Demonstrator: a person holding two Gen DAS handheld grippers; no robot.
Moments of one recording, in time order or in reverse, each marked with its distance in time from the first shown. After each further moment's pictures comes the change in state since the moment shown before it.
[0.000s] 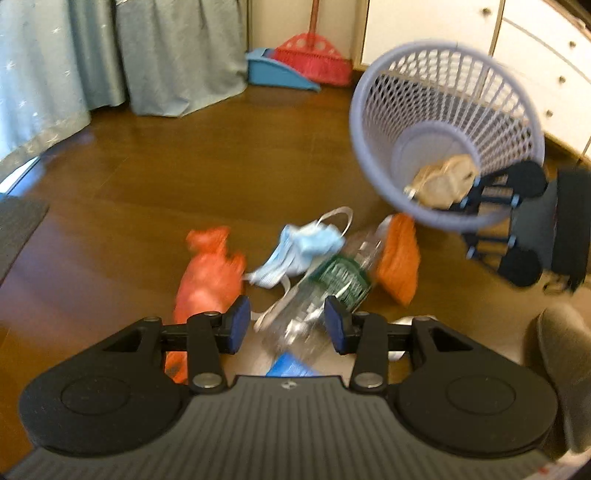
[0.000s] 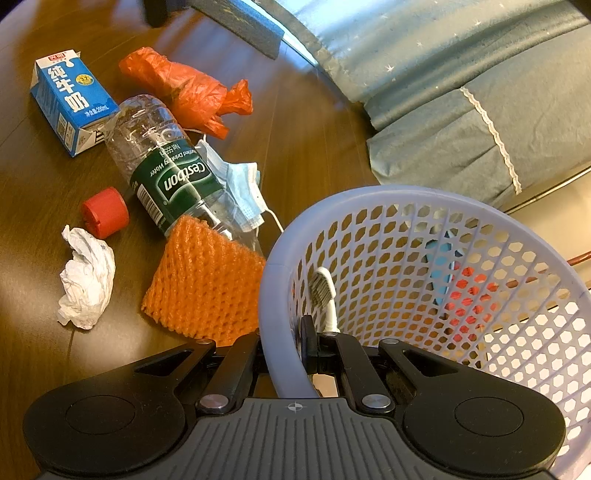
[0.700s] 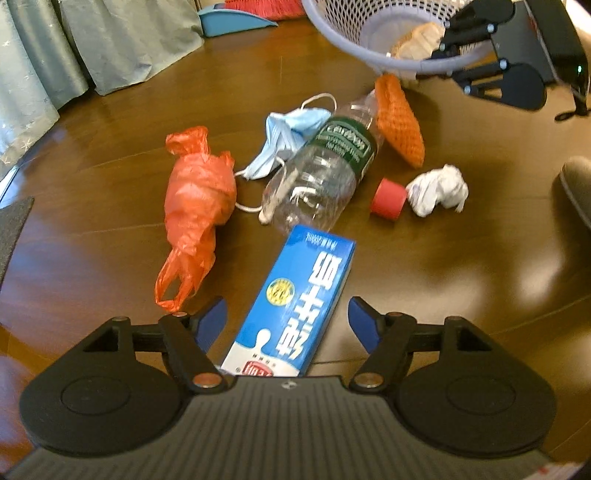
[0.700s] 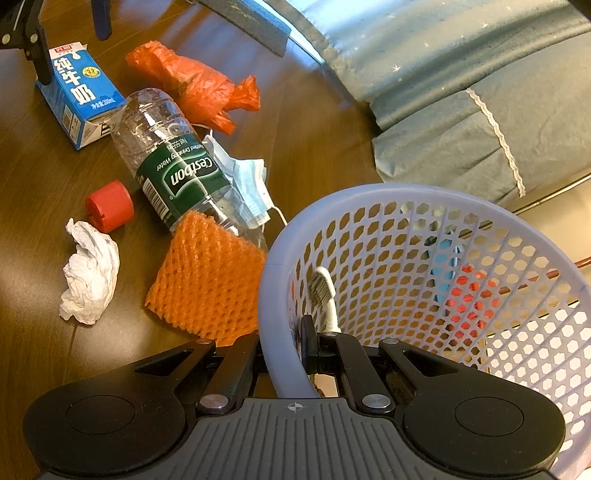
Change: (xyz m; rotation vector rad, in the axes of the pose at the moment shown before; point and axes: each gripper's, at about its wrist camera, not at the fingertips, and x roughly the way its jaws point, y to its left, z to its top) left arm 0.029 0.003 -0.085 0.250 0.132 0.009; right arm 0.000 0.004 -0.004 -0.019 0.007 0.004
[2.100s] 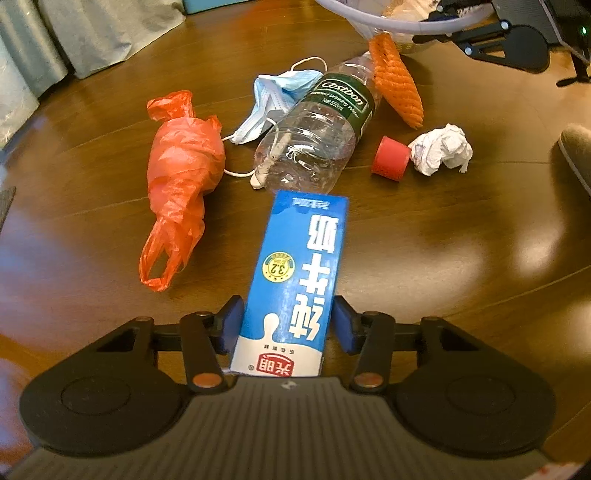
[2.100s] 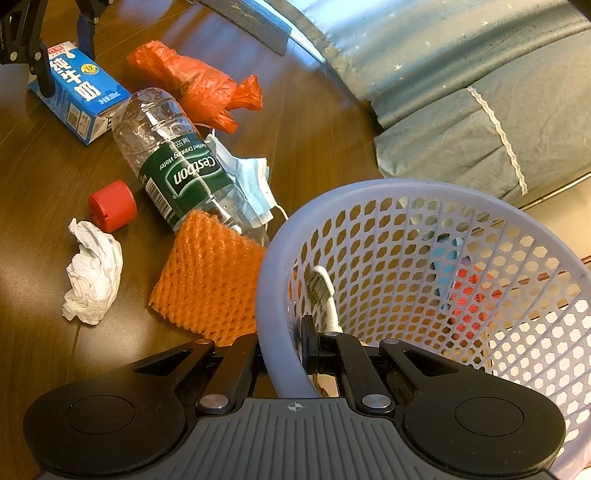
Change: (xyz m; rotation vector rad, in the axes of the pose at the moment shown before) left arm 0.021 0.005 -0.009 0.027 0.071 -0.044; right arm 0.000 0.002 0.001 -0.001 0.004 0.004
